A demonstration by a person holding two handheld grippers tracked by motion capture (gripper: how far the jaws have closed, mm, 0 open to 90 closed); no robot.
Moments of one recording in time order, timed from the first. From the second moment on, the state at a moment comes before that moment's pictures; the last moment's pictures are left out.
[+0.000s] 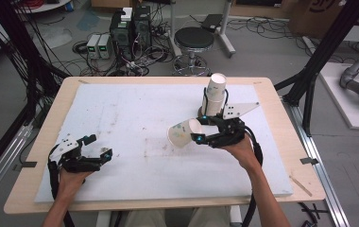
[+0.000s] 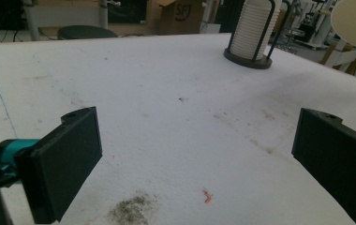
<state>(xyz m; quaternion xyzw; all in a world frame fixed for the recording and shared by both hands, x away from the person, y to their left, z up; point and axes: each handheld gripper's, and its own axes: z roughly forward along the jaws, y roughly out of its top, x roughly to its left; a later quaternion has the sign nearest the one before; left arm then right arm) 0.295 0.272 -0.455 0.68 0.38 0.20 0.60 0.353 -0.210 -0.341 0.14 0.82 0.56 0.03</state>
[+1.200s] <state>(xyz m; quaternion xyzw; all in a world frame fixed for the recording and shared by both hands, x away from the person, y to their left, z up) 0.334 0.224 -0.394 0.74 0.20 0.06 0.64 0.359 -0.197 -0.331 0.12 0.82 0.56 0.01</state>
